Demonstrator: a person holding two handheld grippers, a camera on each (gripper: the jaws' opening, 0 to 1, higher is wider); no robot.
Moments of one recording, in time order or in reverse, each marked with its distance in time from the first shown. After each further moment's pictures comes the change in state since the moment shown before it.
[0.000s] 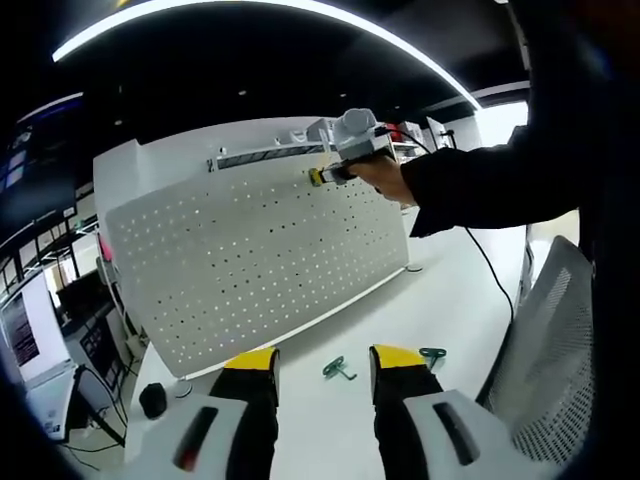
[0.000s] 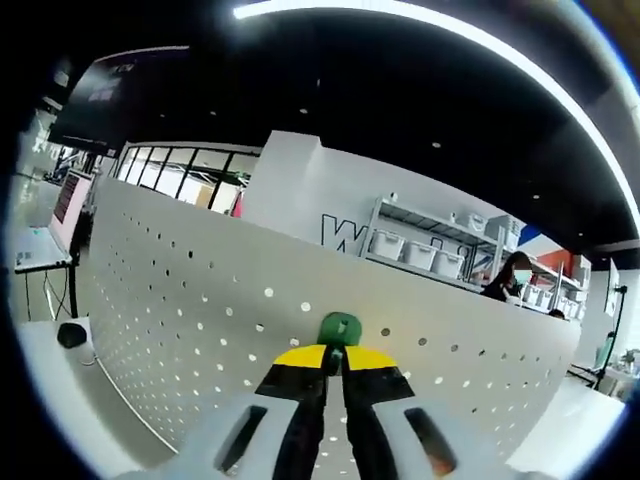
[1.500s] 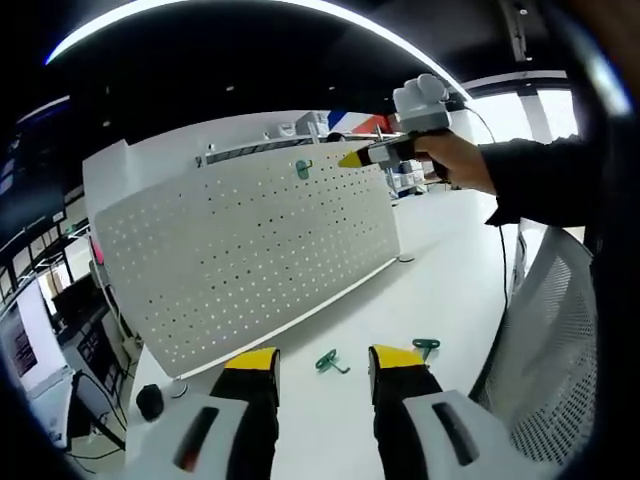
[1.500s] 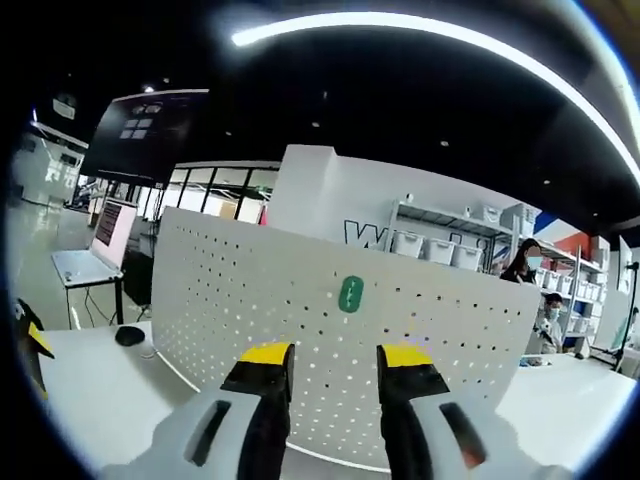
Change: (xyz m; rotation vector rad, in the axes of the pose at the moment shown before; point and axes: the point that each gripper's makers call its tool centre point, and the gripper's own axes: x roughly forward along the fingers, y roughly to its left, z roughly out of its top) left arm 0.002 -0.009 -0.006 0.032 0.036 -0.038; right arm -0.134 0.007 -0.009 0.078 -0.019 0.119
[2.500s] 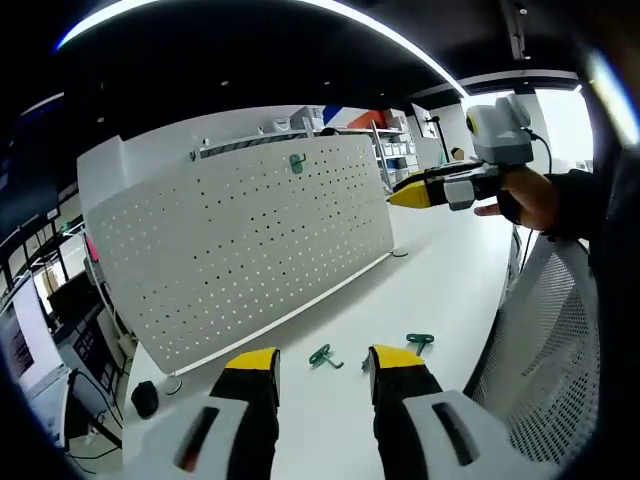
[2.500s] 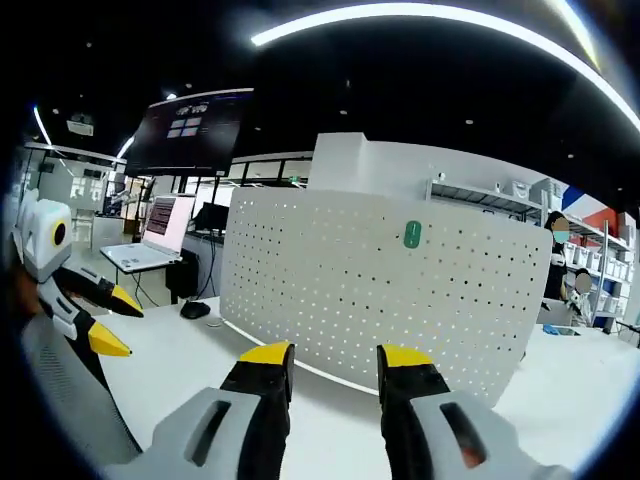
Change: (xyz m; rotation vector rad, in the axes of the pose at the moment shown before) left arm 0.002 -0.004 -0.005 -0.004 0.024 -0.030; right arm -0.086 0.071 -0.058 0.061 0.062 0.158
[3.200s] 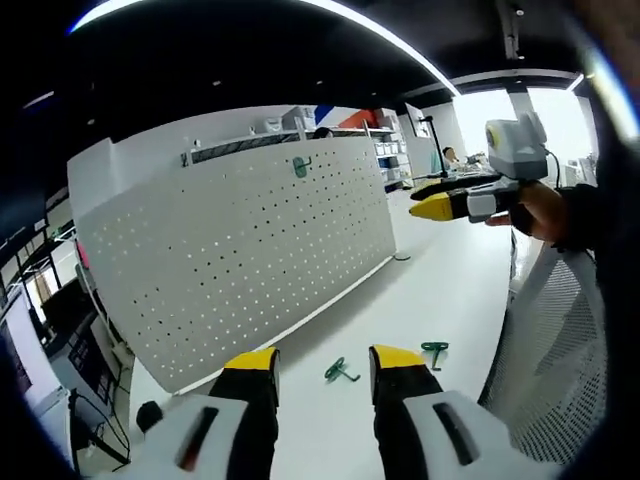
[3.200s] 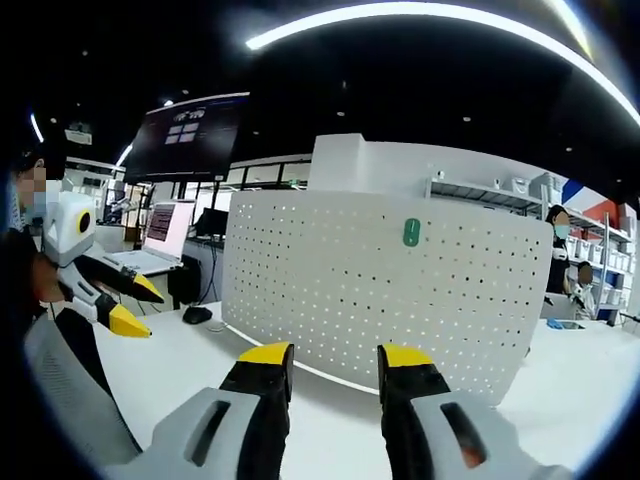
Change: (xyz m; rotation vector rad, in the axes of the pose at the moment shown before) left arm 0.029 0.030 0.022 0.031 0.002 -0.057; right arm 0.001 -0.004 0.002 0.030 -0.015 0.004
